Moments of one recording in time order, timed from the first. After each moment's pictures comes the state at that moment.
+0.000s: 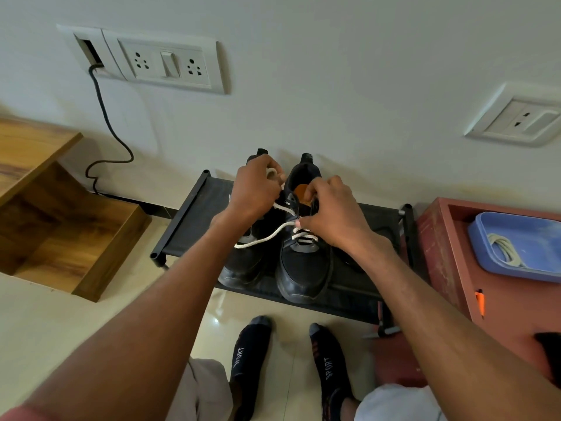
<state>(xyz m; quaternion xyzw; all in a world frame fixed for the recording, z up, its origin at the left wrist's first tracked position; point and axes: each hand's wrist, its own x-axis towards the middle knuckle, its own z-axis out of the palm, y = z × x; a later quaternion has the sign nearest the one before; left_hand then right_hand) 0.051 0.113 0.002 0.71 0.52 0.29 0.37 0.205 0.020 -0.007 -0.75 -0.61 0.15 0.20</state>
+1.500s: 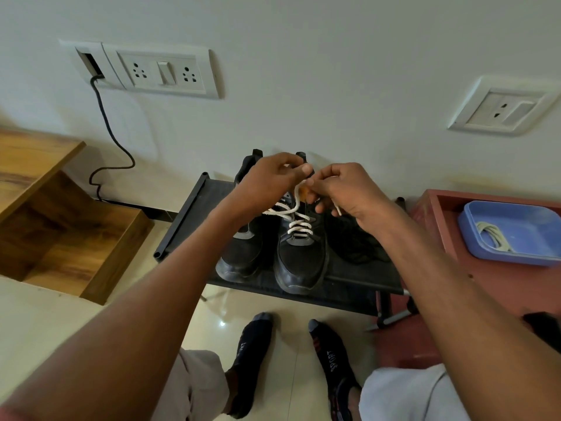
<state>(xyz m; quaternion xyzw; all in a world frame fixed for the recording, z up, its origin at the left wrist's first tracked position) 0.056 0.084 0.041 0.76 0.40 0.22 0.47 0.224 0.003 0.039 -0.70 -0.40 0.42 0.42</state>
